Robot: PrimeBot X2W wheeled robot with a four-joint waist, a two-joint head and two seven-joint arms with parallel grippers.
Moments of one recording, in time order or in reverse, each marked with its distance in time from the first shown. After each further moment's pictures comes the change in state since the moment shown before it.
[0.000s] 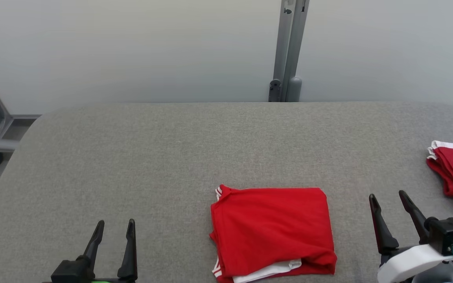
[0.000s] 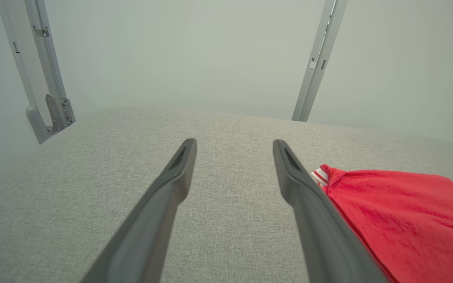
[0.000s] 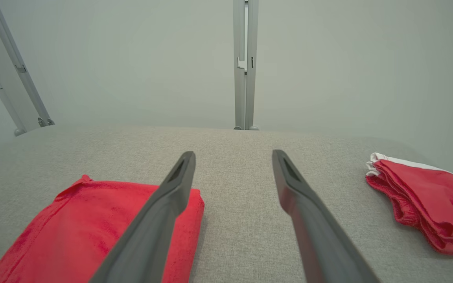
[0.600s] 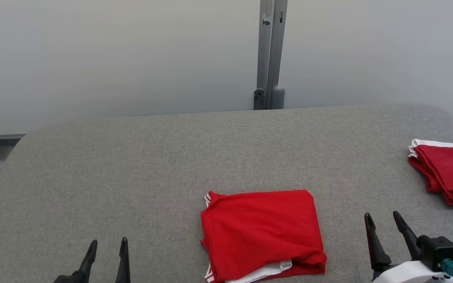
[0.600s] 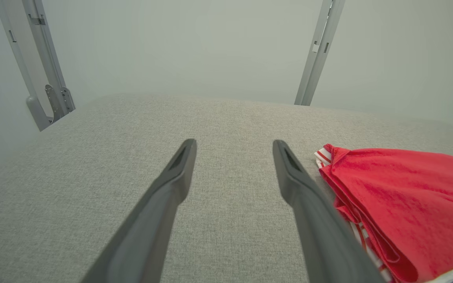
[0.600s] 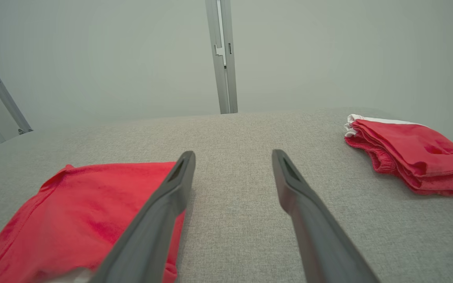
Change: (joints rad) left arm 0.045 -0.014 0.054 0.051 0.035 -0.002 0.000; right arm 0.012 0.052 -0.007 0.151 -0.004 0.000 -0.091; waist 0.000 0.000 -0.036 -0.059
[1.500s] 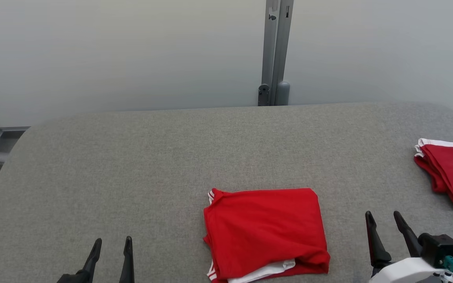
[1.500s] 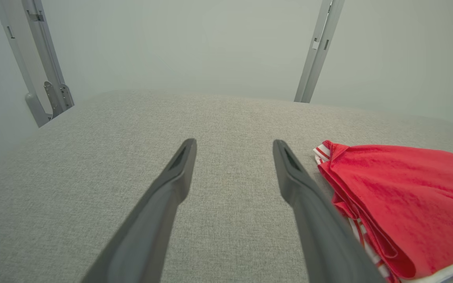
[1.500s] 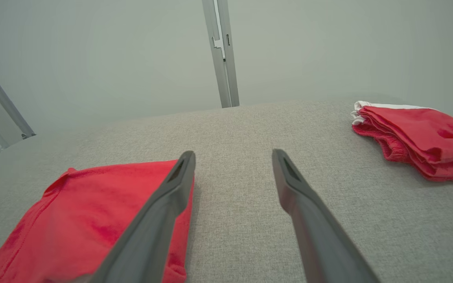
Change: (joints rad) left arm 0.000 -0.004 -0.015 -0.009 0.004 -0.001 0.000; right arm 0.000 0.038 -0.031 -0.003 0.012 0.000 0.026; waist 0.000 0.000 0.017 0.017
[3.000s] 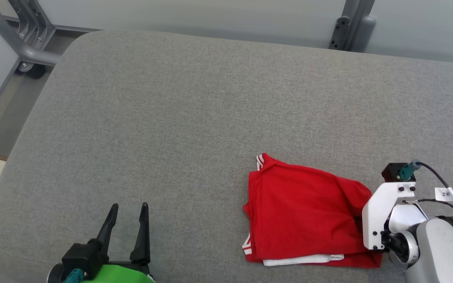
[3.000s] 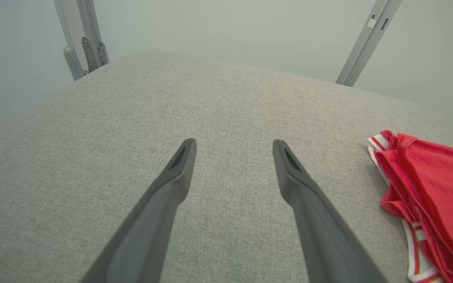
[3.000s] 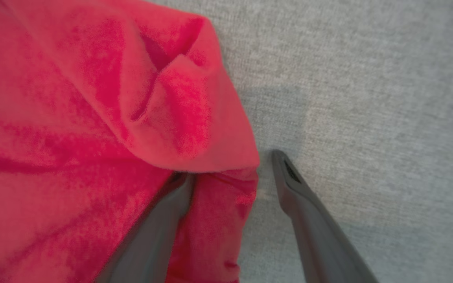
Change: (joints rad) left arm -0.115 -0.004 -0.077 -0.017 -0.062 0.000 0.000; right arm -0.301 0.007 -0.050 0.033 -0.080 -0.001 1.157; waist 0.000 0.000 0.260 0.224
